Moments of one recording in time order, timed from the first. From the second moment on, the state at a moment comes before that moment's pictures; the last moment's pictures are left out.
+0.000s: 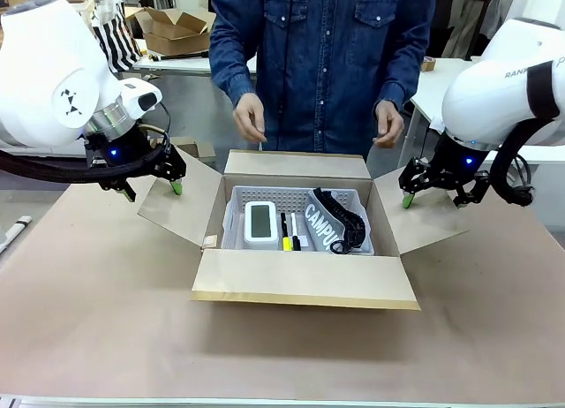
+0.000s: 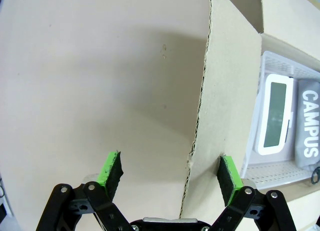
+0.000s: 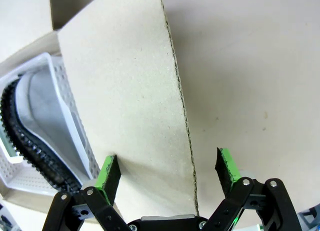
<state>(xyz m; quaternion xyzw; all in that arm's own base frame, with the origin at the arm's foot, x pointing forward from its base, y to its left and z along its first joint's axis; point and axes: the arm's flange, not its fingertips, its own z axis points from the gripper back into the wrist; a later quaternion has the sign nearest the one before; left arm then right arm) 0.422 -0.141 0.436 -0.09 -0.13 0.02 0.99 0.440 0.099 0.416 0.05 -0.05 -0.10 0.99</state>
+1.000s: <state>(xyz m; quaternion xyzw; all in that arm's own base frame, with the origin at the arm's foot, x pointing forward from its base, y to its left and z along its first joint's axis) 0.422 -0.141 0.436 -0.09 -0.13 0.02 0.99 0.440 0.099 0.416 0.05 -0.05 -0.10 0.99</state>
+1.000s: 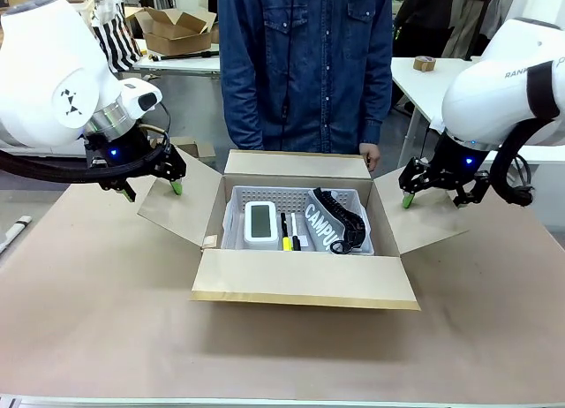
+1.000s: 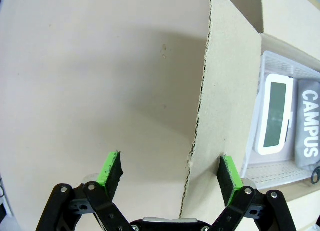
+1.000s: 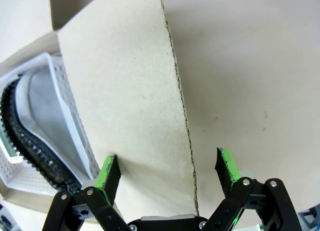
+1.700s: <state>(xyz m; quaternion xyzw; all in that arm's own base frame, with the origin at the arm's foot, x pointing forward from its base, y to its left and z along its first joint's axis) 0.422 -0.141 0.436 -0.09 -0.13 0.02 0.99 0.440 0.099 0.416 0.05 -0.05 -0.10 0.99</state>
